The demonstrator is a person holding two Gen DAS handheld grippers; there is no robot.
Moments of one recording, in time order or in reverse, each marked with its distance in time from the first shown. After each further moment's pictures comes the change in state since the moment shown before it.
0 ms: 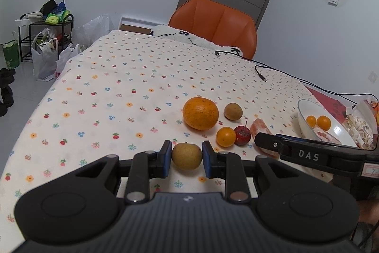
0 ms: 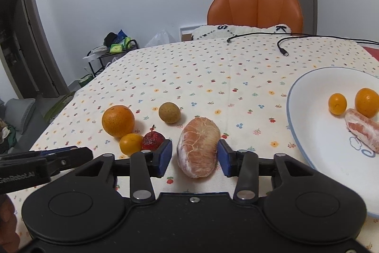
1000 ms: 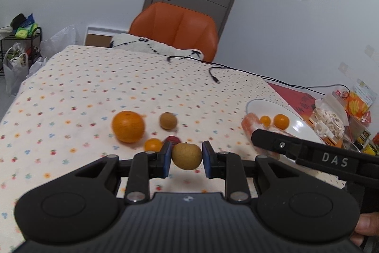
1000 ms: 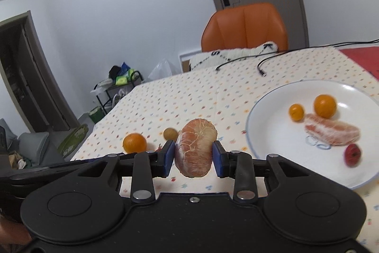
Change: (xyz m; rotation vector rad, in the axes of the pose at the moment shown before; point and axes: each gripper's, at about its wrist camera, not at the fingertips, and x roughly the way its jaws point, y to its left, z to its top) left arm 0.000 -0.067 0.008 0.093 -0.010 -0.135; right arm -0.080 -0.030 -0.002 0.118 -0.136 0.048
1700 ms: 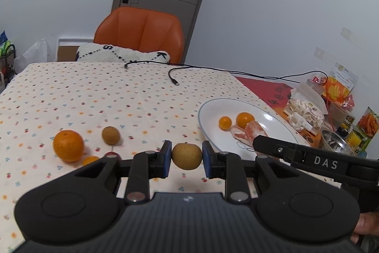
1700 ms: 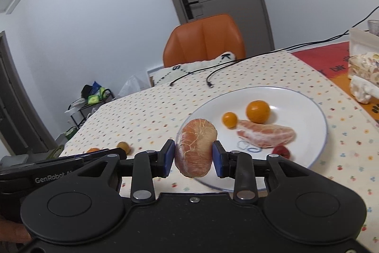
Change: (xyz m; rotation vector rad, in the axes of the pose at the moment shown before) left arm 0.019 -0.058 0.007 0.103 -0.001 -0.092; right arm -0.032 -0.056 -0.002 0.084 -0.064 -0.138
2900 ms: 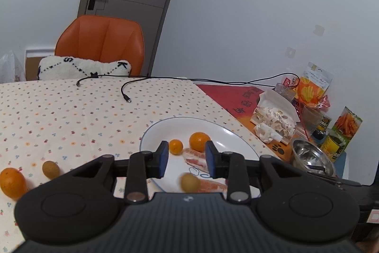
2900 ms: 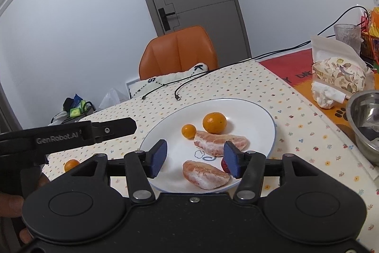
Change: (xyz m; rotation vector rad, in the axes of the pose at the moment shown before) left arm 0.032 -0.048 0.030 0.049 -0.012 -0.138; right arm -0.023 -0.035 0.006 0.035 -0.046 -0.090
